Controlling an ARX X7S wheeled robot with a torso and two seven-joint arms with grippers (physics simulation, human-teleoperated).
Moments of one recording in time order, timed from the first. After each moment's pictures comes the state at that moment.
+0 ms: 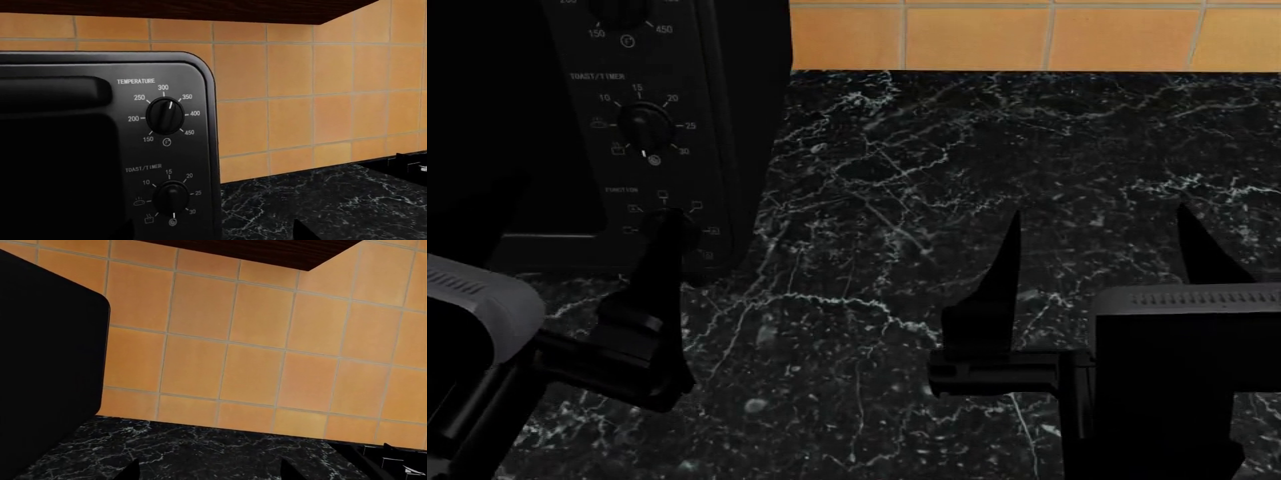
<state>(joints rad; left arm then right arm) -0.56 -0.12 0.11 0.89 -0.44 -1.17 -0.19 0.41 0.21 0.00 -0.85 0.10 1.01 0.10</state>
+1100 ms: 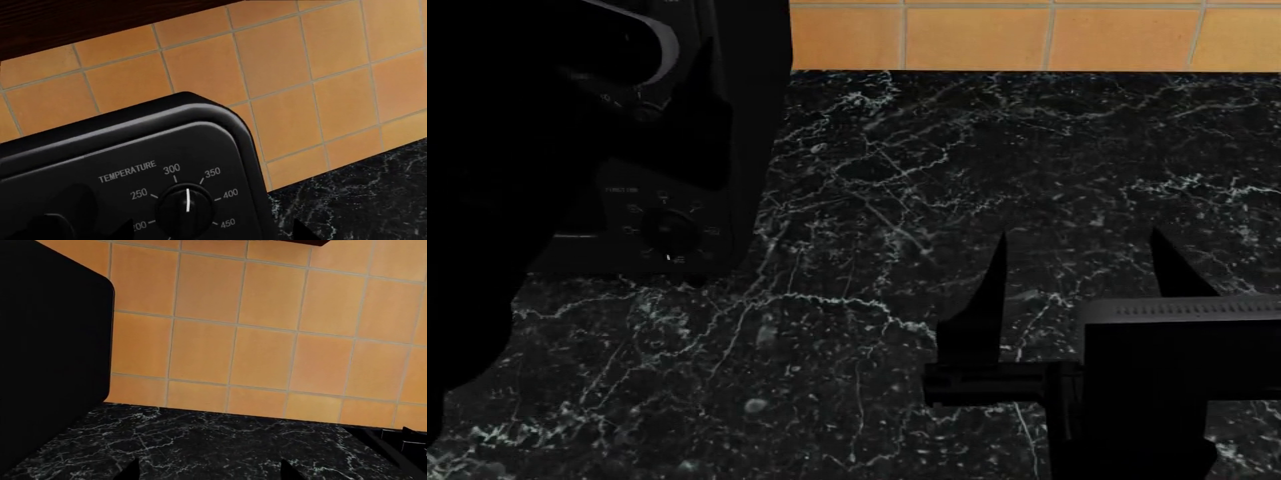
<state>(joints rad) -1.07 -0.16 0.36 0.35 -0.35 -1.16 -0.23 0.36 0.21 0.00 -0.73 0.14 0.87 0.10</state>
